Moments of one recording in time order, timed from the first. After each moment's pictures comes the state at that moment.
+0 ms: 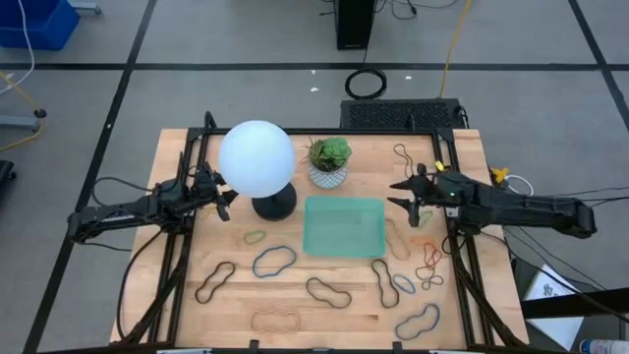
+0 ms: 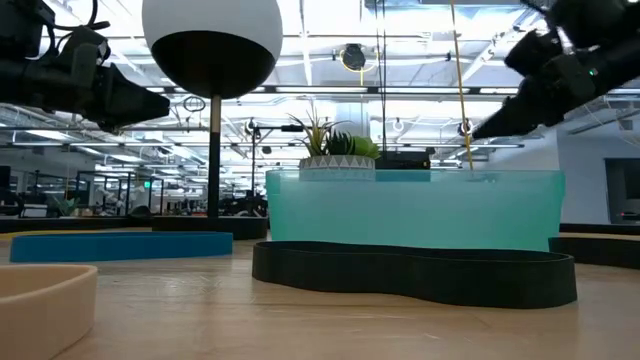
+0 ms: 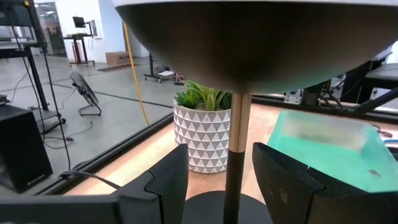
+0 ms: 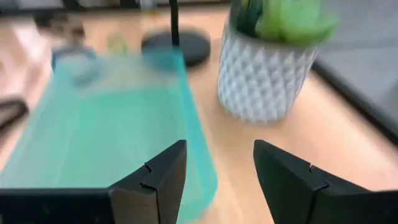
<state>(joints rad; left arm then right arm) 0.17 0.07 0.04 0.02 -0.24 -0.03 -0.21 0.49 0.29 -0.26 0.03 -0.01</state>
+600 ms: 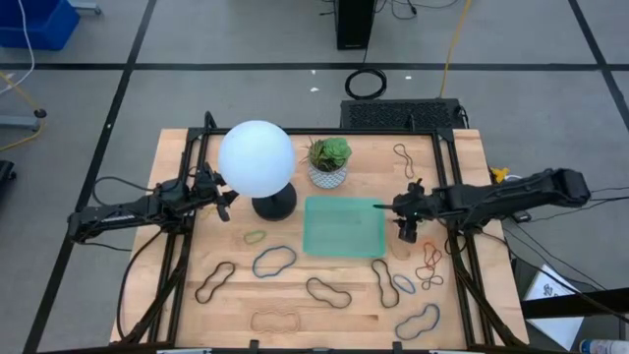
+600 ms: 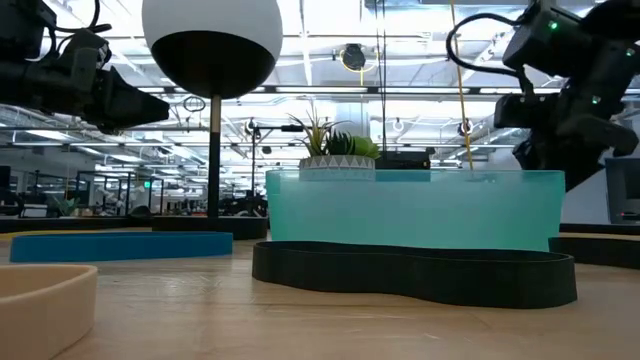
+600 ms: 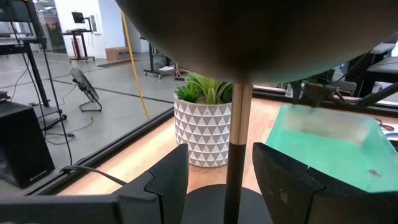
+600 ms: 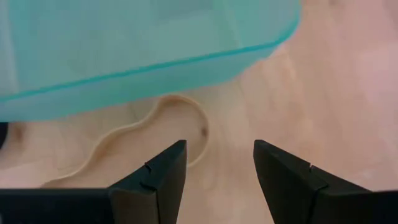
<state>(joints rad) 0.17 0.07 0.04 -0.01 -0.24 -0.02 0.02 0.96 0.41 -0.54 0.16 0.25</state>
